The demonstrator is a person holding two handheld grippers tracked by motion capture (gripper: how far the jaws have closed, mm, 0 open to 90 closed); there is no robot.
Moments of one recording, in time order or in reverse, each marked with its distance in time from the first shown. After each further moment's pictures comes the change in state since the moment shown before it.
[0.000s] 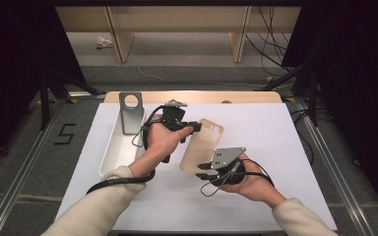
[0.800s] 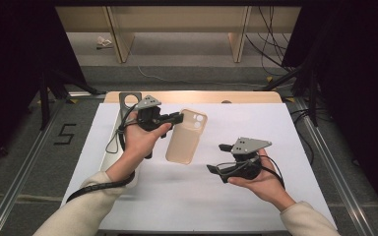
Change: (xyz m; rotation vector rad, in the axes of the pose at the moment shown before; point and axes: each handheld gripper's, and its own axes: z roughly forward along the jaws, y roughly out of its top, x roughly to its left) left arm 0.034 -0.008 -0.047 -0.209 -0.006 0.059; right arm -0.017 -0.018 -0.030 -0.151 -0.168 0.269
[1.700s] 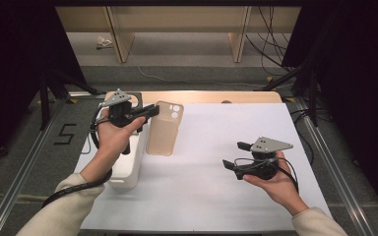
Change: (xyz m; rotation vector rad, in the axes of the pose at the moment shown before) left arm 0.036 0.007 -0.051 -0.085 0.065 -0.006; right arm -0.019 -0.021 -0.031 -0.045 -0.115 0.100
